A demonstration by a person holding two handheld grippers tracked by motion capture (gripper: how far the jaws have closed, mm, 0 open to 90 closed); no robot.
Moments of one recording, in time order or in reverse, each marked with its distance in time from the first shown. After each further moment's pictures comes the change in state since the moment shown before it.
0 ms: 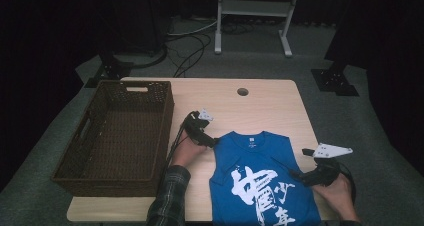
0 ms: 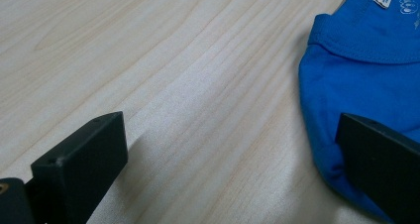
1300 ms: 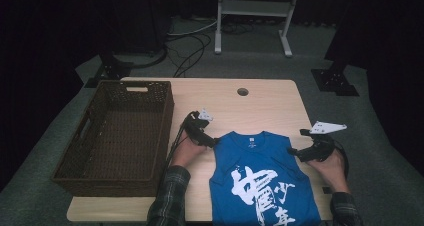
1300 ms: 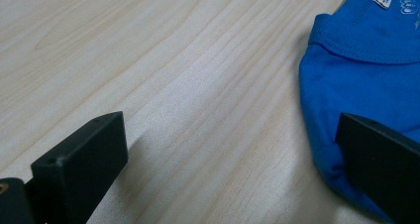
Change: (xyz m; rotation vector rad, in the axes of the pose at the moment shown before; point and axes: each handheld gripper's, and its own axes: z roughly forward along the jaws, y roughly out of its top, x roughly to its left) left arm 0.000 0.000 0.000 0.000 0.002 -0.001; right arm -0.056 0.032 0.028 -0.023 -0.009 0.010
